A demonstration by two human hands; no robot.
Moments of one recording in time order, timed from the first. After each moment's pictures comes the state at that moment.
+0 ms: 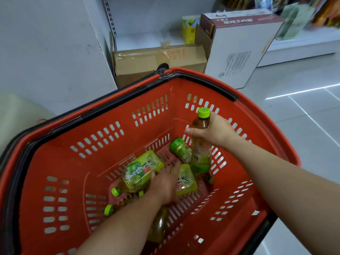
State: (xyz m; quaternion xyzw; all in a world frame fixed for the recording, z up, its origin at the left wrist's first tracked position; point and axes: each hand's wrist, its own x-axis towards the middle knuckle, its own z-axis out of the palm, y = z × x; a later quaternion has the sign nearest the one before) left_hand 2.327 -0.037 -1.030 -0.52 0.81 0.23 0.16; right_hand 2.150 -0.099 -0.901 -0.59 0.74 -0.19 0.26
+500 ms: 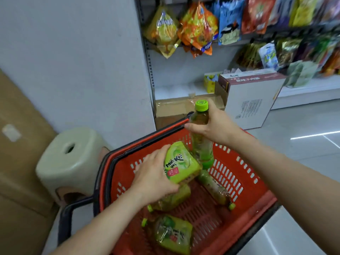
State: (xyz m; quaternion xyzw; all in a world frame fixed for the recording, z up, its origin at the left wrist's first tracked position) left_hand 2.432 0.004 -0.790 -0.60 0.77 0.18 -0.16; right_hand 2.227 -0.064 -0.724 -0.72 0.59 -0.32 0.20
